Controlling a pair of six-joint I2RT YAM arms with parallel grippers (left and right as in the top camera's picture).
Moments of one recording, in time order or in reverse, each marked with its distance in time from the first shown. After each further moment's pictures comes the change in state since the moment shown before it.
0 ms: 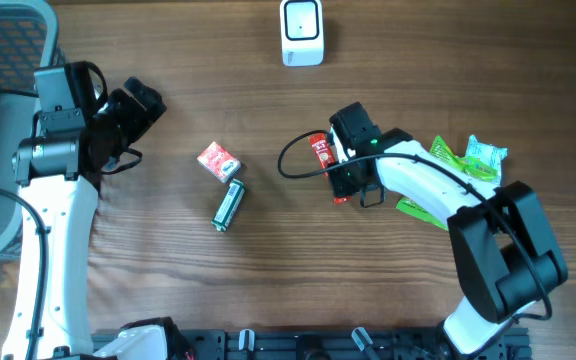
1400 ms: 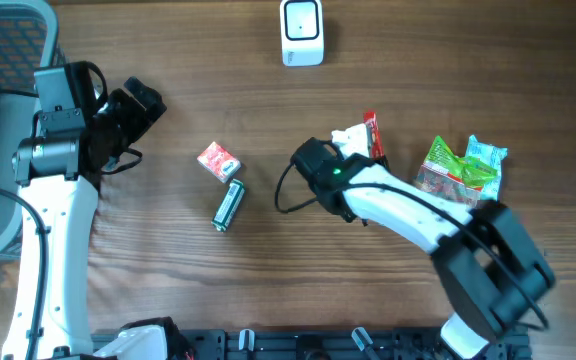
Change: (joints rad) left arm 0.000 0.000 0.000 0.000 0.000 0.000; right arm 0.225 -0.008 -0.007 -0.171 0.869 0.277
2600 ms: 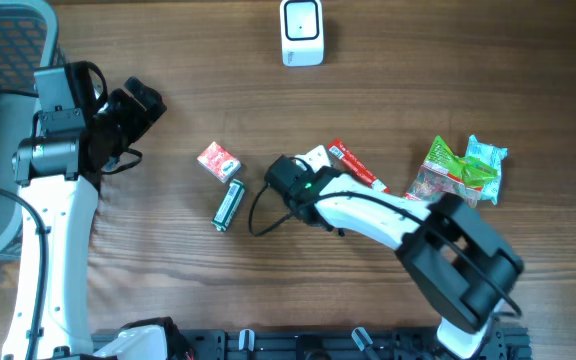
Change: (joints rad) left arm 0.000 0.000 0.000 0.000 0.000 0.000; right arm 0.108 0.075 0.040 0.046 -0.270 -0.137
